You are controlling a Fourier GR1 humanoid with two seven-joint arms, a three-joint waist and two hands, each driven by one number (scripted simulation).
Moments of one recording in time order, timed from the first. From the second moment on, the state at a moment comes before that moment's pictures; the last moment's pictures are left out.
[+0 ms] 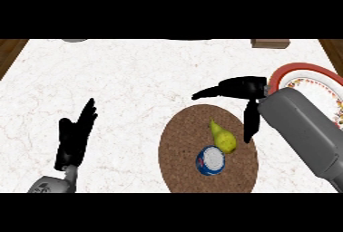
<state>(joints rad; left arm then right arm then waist) -0.08 0.29 -0.22 -1.43 0.12 0.31 0.19 -0.84 -0.45 0.57 -0.97 0.32 0.77 -0.34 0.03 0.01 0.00</state>
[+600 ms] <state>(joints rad) -0.06 0.27 -0.20 -1.44 0.10 0.30 0.19 -0.90 -0.38 0.70 -0.81 0.45 0.74 -0.40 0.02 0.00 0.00</state>
